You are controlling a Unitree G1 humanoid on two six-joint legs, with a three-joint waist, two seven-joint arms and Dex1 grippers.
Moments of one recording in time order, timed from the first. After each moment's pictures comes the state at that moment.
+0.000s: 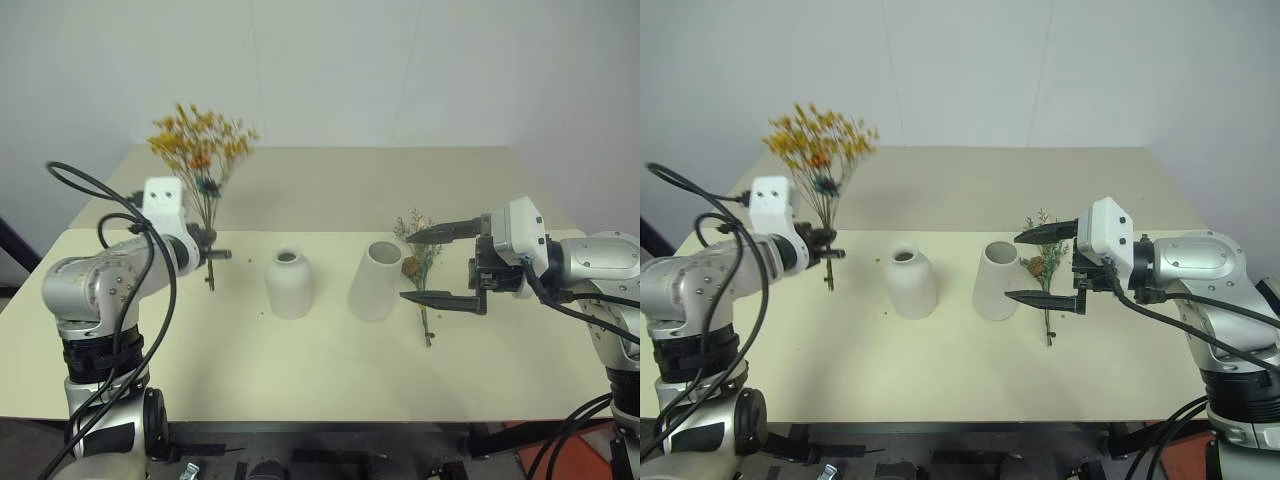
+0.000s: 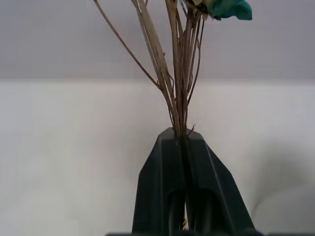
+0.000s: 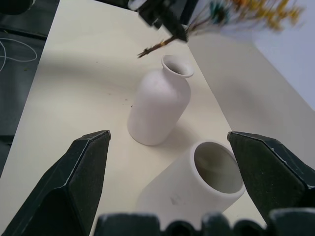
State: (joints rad) left arm -0.77 0.50 0.37 -0.24 -0.61 1.34 0.02; right arm -0.54 -0.85 -0.10 -0.28 0.50 0.34 1.22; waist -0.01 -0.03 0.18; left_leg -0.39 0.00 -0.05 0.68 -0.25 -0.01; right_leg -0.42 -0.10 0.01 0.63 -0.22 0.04
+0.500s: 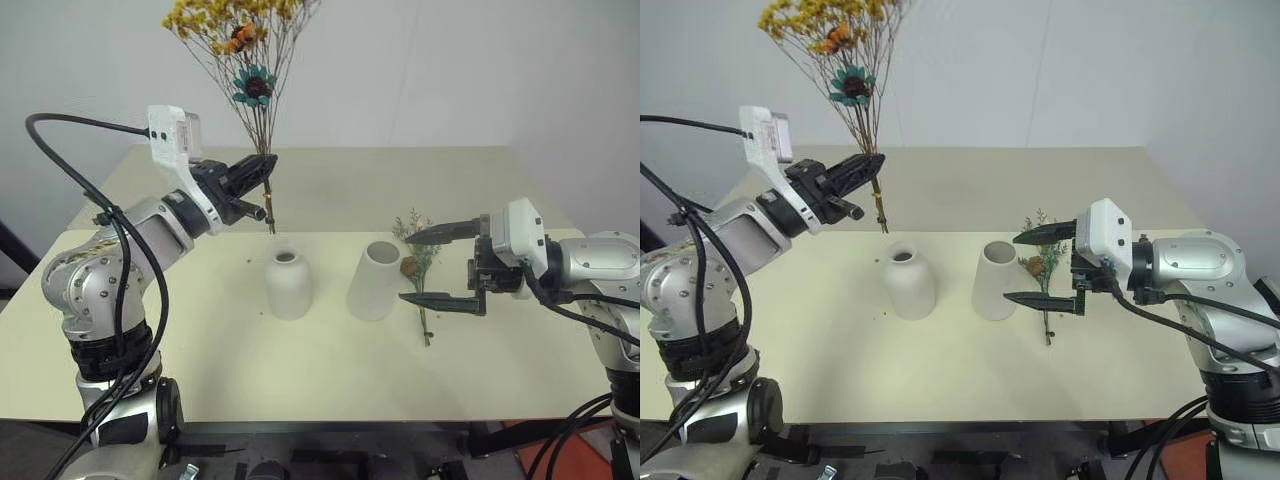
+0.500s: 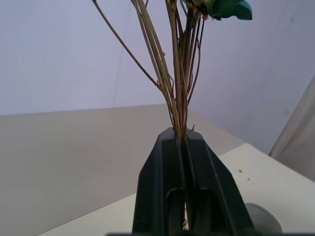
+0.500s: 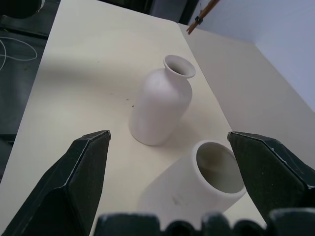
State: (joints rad) left arm -0.80 0.45 0.34 -0.34 -0.81 1.03 -0.33; right arm -0.54 -0.85 -0.10 -0.30 0.50 0.34 1.22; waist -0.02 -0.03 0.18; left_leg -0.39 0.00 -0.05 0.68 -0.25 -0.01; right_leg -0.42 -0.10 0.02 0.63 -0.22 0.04
